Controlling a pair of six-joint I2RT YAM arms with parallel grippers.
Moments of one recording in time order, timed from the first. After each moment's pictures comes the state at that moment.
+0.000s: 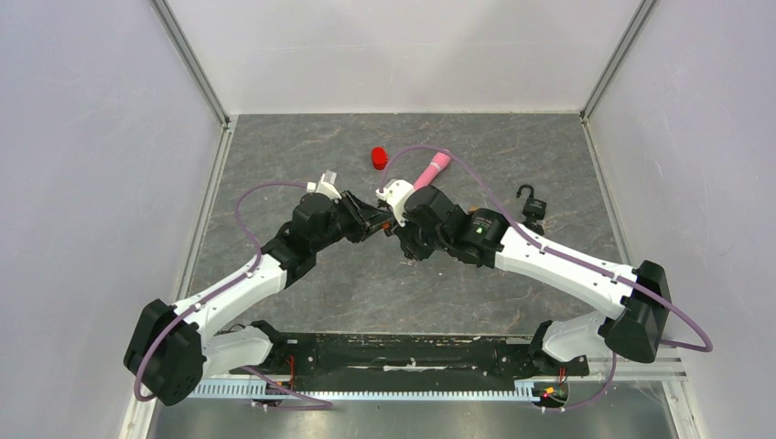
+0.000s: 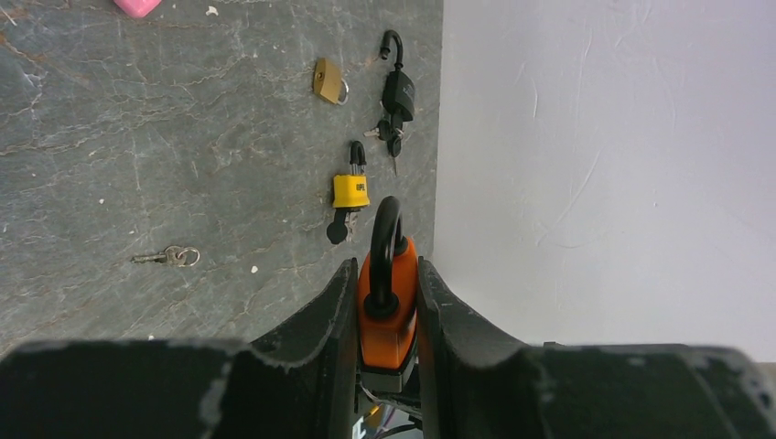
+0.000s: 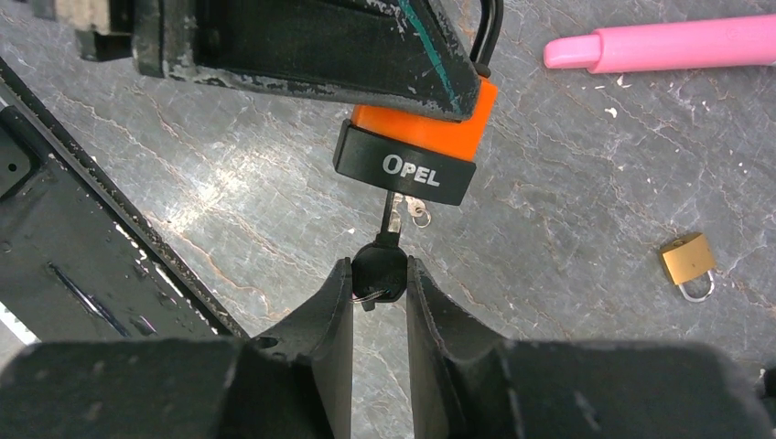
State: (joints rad) left arm -0.60 1.13 0.64 0.16 0.20 -1.21; right arm 0.99 1.38 1.22 -0.62 0.11 0.06
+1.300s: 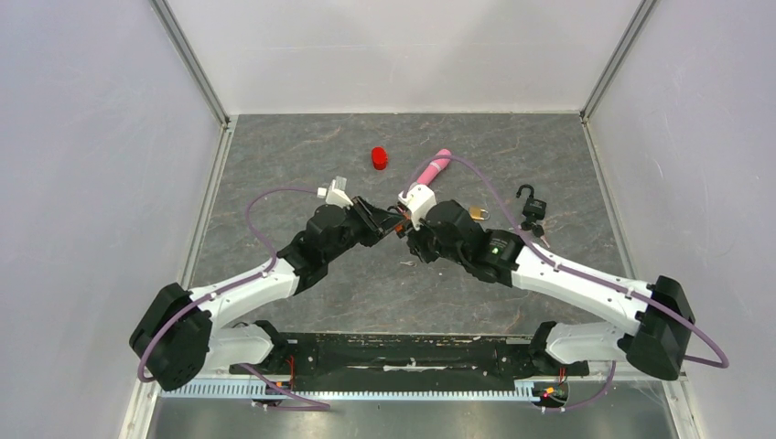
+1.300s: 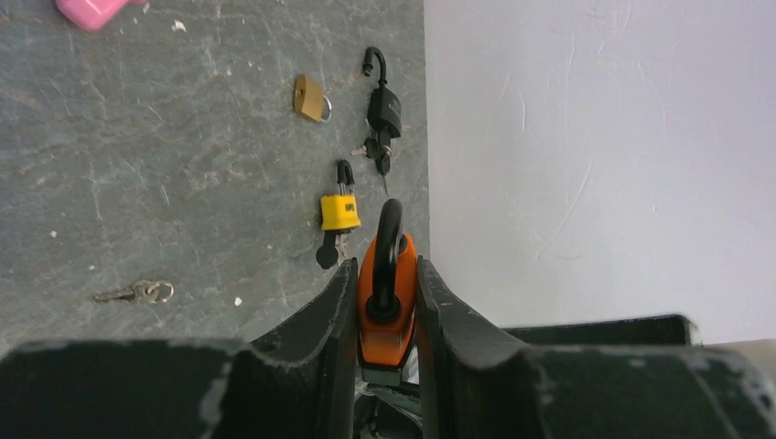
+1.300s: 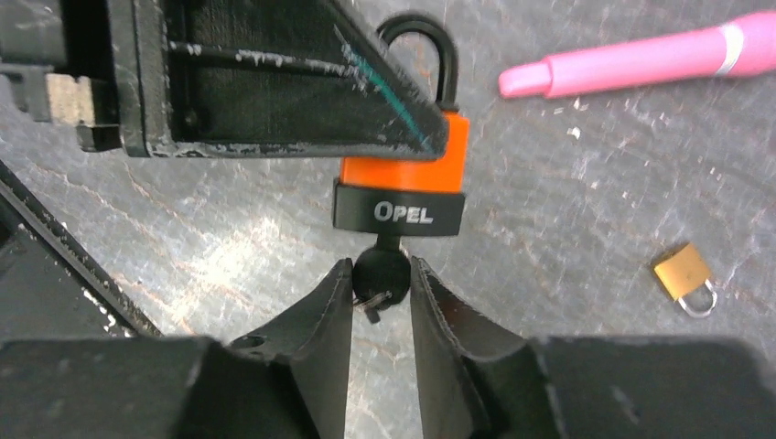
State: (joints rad) left arm -0.73 1.20 0.59 0.36 0.03 -1.21; right arm 0.97 1.26 0.98 -0.34 0.19 0.09
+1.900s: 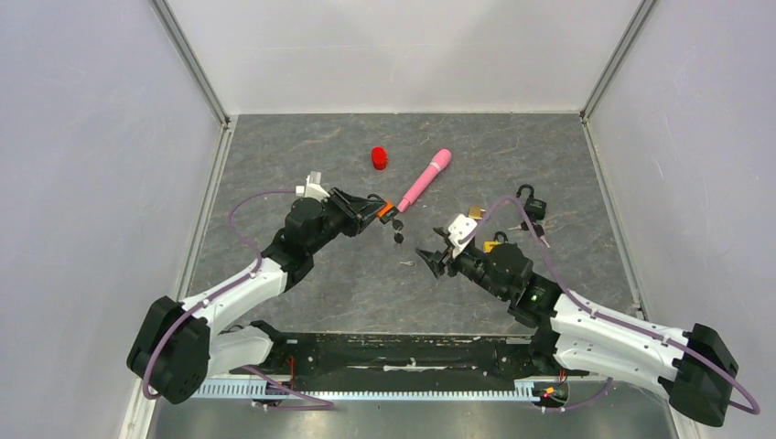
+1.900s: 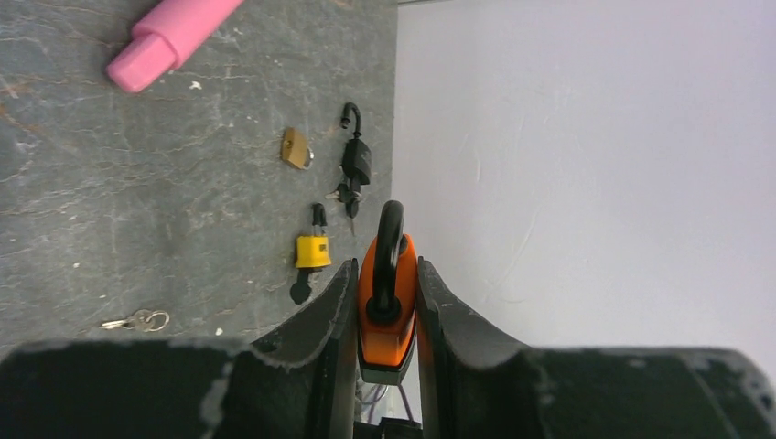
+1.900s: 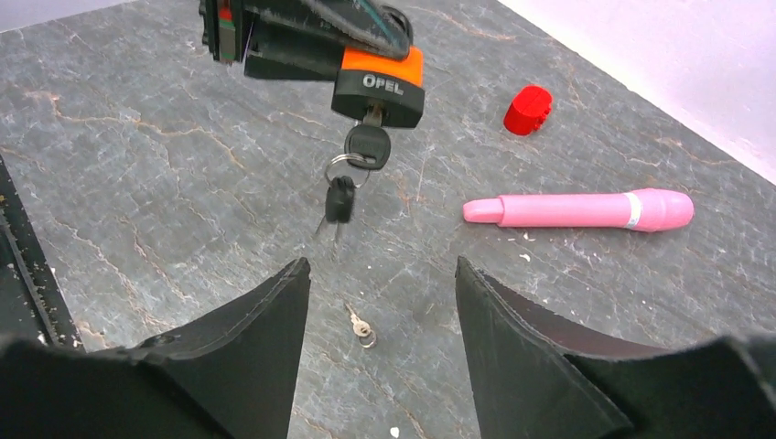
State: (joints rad) left arm -0.55 1.15 0.55 0.39 0.13 -1.31; right arm 0.95 0.84 0.46 0.29 0.11 -0.12
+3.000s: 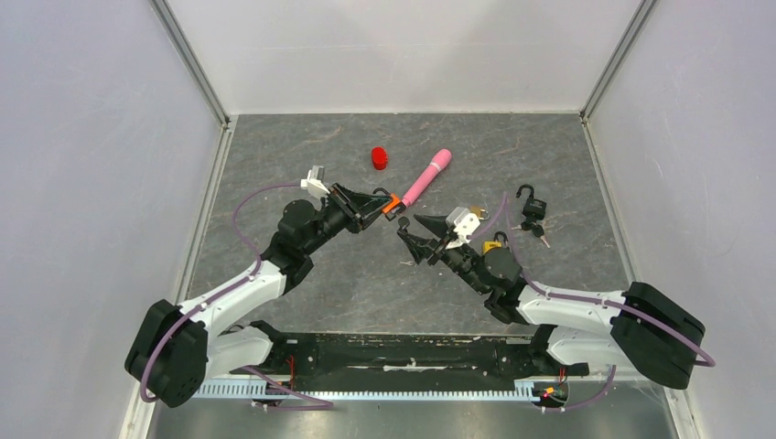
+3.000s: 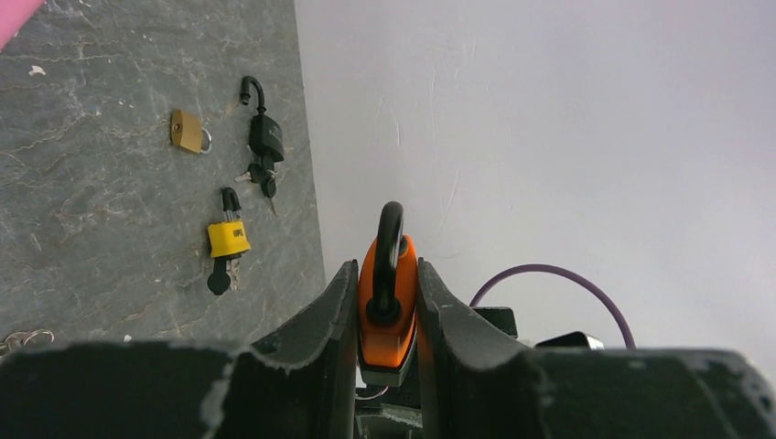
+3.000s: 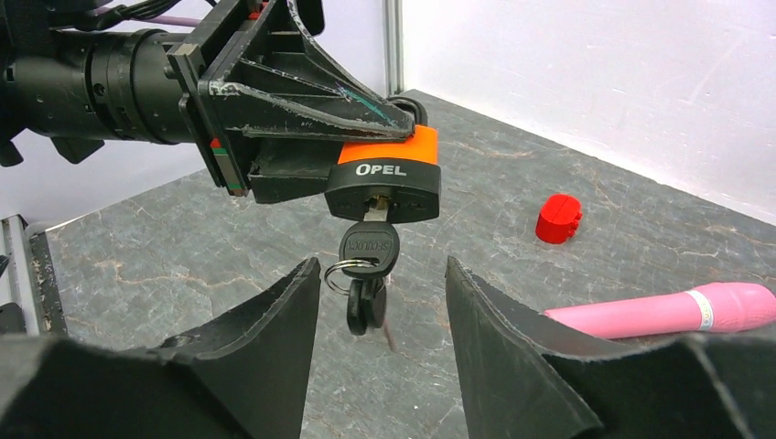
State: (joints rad) left arm -0.55 1.12 0.53 0.58 0.25 -1.37; right arm 0.95 1.17 0.34 1.05 0.11 0.00
